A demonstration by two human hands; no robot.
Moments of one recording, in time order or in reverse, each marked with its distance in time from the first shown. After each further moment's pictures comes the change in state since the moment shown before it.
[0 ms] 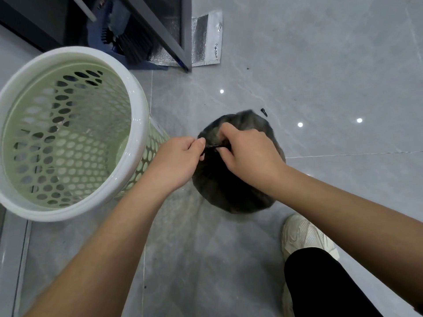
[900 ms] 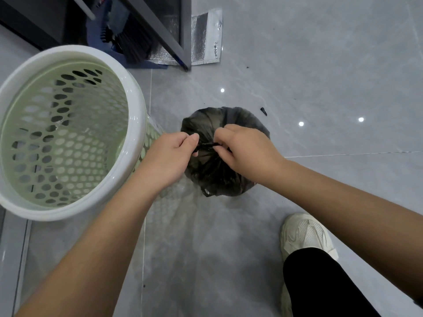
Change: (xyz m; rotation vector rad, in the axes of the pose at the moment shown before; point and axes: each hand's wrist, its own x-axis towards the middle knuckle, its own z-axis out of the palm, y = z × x) left_hand 0.005 -0.007 -0.004 -0.070 0.017 0.023; right_hand 0.007 0.012 0.005 -0.009 -0.025 -0.175
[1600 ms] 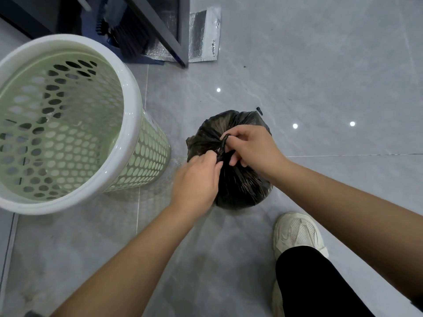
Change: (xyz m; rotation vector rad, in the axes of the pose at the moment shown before) left_hand -0.019 -0.029 0.082 0.424 0.185 0.331; right_hand -0.009 0.008 0.001 0.849 -0.006 0.641
